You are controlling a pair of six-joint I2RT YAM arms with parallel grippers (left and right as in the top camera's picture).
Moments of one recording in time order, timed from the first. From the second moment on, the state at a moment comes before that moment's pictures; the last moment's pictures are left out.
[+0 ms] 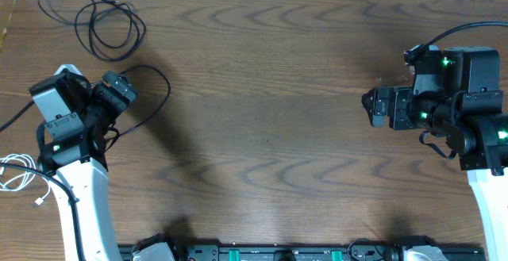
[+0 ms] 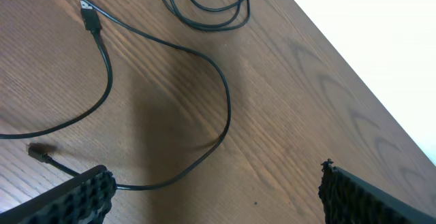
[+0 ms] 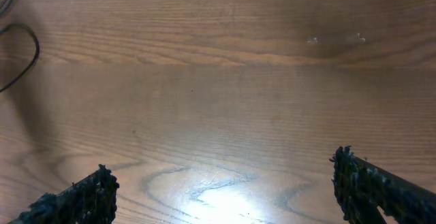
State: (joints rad) left arm 0.42 1.20 0.96 -0.52 0.23 -0.47; right arm 0.10 1.18 1.36 -1.12 -0.21 0.11
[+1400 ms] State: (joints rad) left arm 0.42 1.20 0.96 -0.52 0.23 -0.47; right arm 0.10 1.18 1.36 -0.87 -0.02 0.09
